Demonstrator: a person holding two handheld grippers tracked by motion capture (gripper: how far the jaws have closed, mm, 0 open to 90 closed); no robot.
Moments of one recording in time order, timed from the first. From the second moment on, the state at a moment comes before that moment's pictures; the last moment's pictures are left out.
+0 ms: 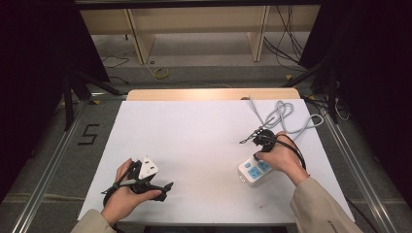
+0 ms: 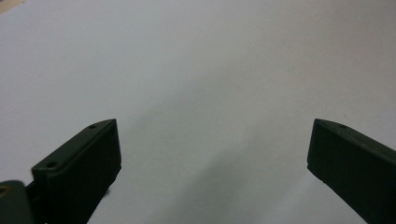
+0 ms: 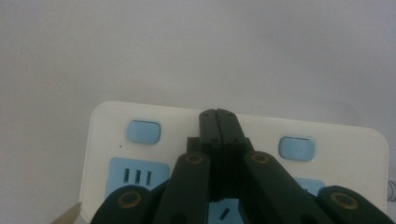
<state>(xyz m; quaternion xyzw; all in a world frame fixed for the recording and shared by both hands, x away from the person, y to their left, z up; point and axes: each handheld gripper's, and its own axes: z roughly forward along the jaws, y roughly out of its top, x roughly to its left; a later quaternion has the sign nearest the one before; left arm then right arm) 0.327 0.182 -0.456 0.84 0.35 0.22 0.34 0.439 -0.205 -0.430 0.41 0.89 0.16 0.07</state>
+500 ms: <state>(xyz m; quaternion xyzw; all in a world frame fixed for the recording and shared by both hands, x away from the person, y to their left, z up) 0.327 0.182 -0.456 0.84 0.35 0.22 0.34 0.439 -0.205 -0.431 0.42 0.89 0.16 0.07</state>
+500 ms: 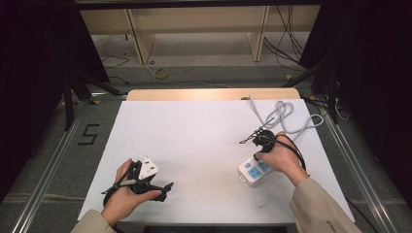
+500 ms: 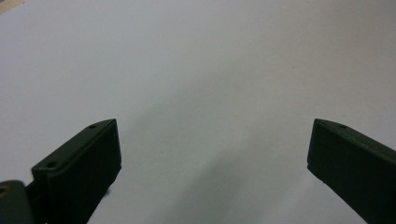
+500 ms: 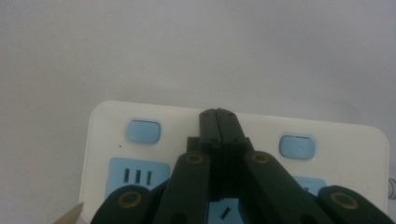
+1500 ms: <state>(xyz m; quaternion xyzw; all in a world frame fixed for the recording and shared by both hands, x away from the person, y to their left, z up) 0.327 0.182 -0.456 0.84 0.35 0.22 0.34 0.437 -0.206 -0.433 0.42 0.89 0.17 0.07</state>
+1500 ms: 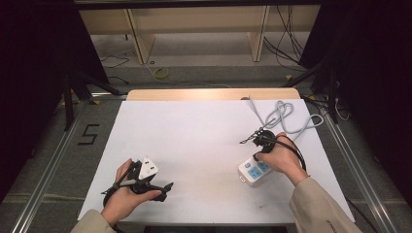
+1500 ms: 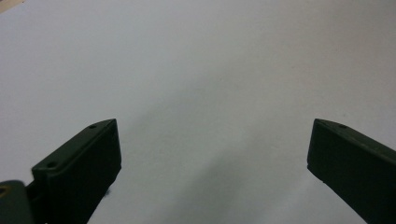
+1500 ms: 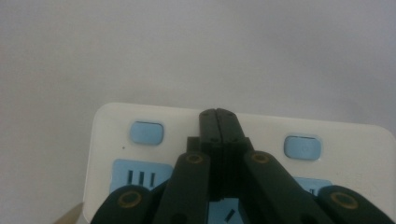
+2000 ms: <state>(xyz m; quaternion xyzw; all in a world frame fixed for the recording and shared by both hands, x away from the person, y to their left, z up) 0.327 0.182 -0.456 0.84 0.35 0.22 0.34 0.436 -0.205 -0.432 0.42 0.89 0.17 0.07</state>
